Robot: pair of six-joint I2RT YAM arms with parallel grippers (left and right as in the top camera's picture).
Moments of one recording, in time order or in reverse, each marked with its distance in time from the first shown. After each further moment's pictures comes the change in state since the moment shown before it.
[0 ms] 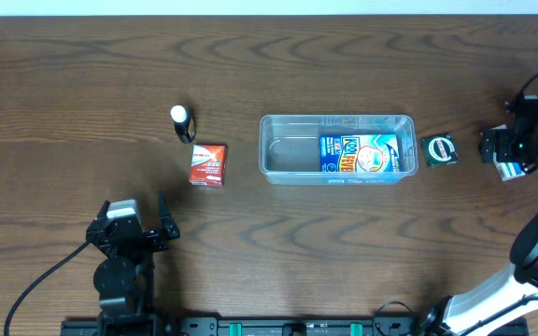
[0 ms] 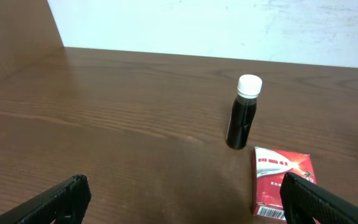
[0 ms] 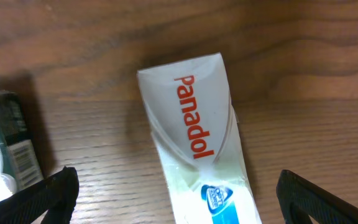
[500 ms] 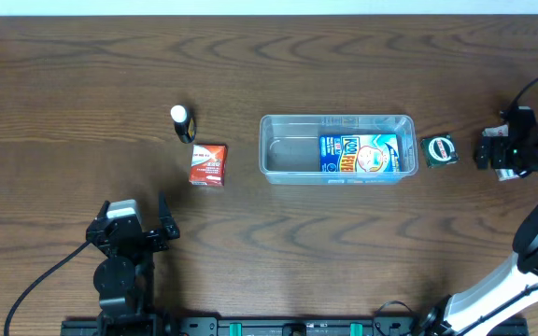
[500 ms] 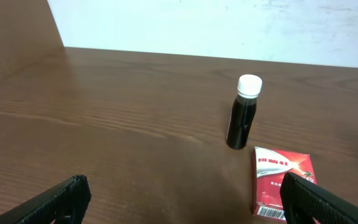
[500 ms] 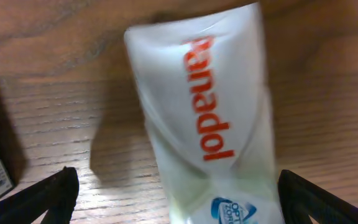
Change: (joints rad) left arm 0.000 0.000 0.000 0.000 0.000 0.000; right arm -0.005 0.065 -0.003 -0.018 -0.001 0.040
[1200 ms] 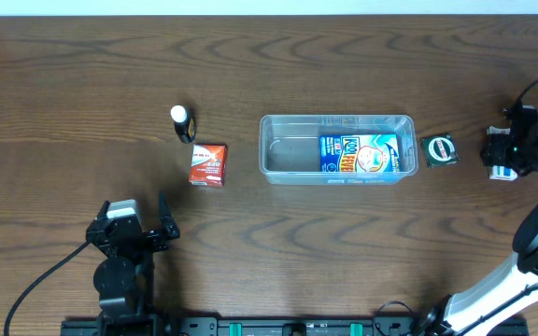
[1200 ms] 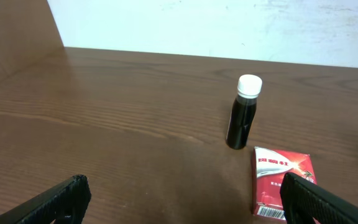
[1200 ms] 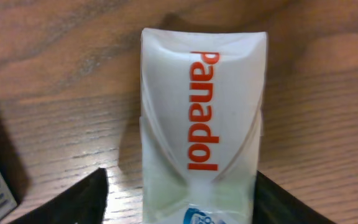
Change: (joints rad) left arm 0.000 0.000 0.000 0.000 0.000 0.000; right arm 0.002 0.000 0.000 0.032 0.020 0.062
